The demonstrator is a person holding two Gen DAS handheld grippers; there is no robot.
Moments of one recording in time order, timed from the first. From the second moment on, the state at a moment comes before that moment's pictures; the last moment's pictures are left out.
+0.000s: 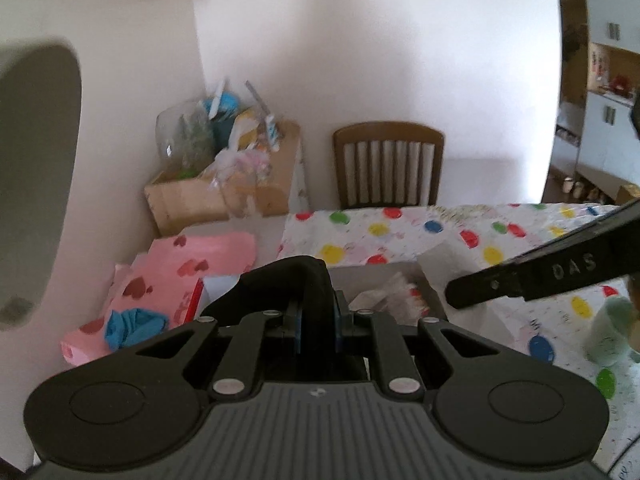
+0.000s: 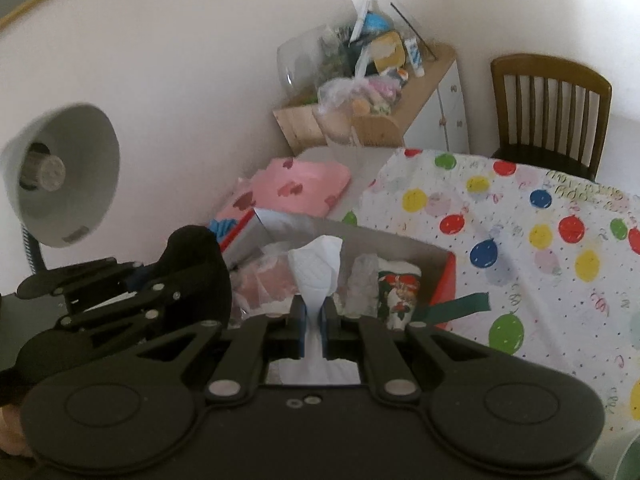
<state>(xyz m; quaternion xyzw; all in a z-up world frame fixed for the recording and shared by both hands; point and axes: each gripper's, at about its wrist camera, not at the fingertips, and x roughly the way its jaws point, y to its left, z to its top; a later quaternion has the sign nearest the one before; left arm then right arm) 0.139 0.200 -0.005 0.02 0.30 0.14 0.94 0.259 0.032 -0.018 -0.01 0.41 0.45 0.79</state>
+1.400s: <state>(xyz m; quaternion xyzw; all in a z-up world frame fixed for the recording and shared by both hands) 0.124 0.232 -0.046 -0.12 0.32 0.16 0.93 0.235 0.015 -0.027 -0.04 0.40 0.45 0.80</state>
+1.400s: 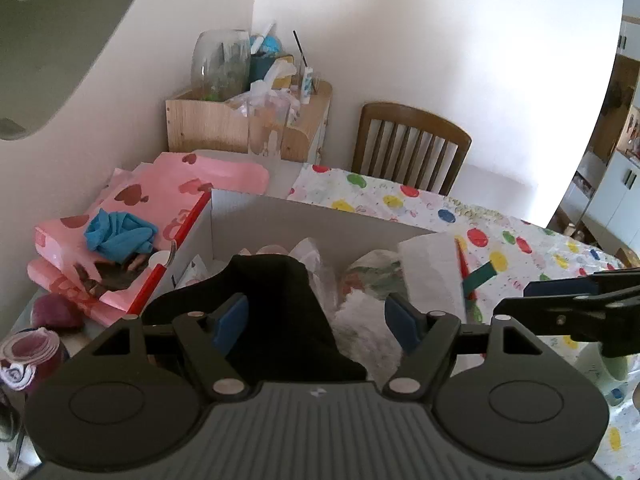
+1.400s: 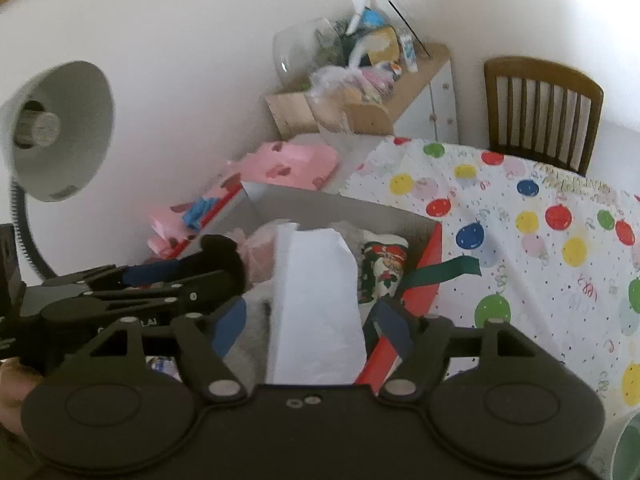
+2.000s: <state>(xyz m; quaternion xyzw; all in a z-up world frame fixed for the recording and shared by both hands) 0.063 0.180 -0.002 -0.13 0.29 0.16 0.94 0.172 -0.040 0.017 -0.04 0.29 0.48 0.82</state>
